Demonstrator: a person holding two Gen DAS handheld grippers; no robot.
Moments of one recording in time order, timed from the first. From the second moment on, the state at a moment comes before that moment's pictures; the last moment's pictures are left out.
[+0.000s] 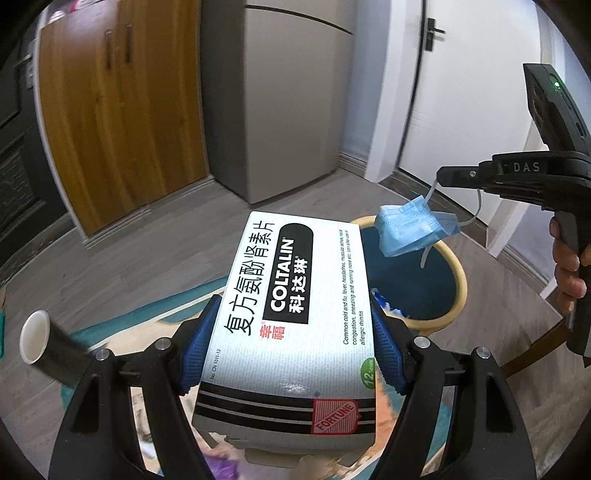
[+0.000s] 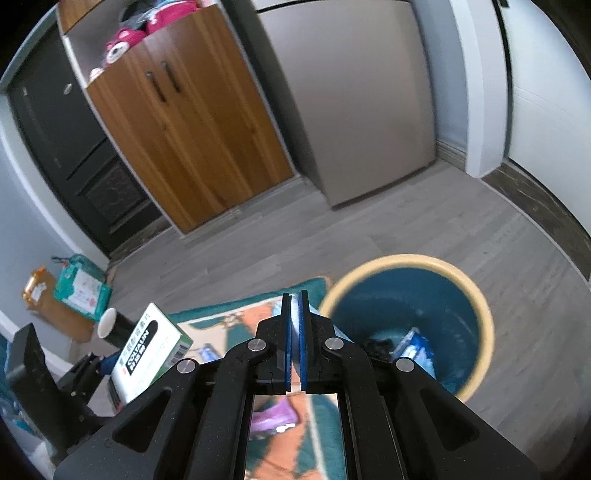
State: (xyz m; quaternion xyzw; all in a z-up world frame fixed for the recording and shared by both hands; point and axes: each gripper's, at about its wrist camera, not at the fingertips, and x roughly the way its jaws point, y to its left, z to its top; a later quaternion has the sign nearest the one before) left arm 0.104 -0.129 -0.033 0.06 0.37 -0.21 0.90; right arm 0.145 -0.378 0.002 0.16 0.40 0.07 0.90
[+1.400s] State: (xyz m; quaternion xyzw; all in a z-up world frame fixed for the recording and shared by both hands) left arm 0.140 -0.258 -0.099 0.13 0.41 -0.27 0.86; right arm 0.151 -0.462 -0.068 0.16 0.47 -0.01 0.87
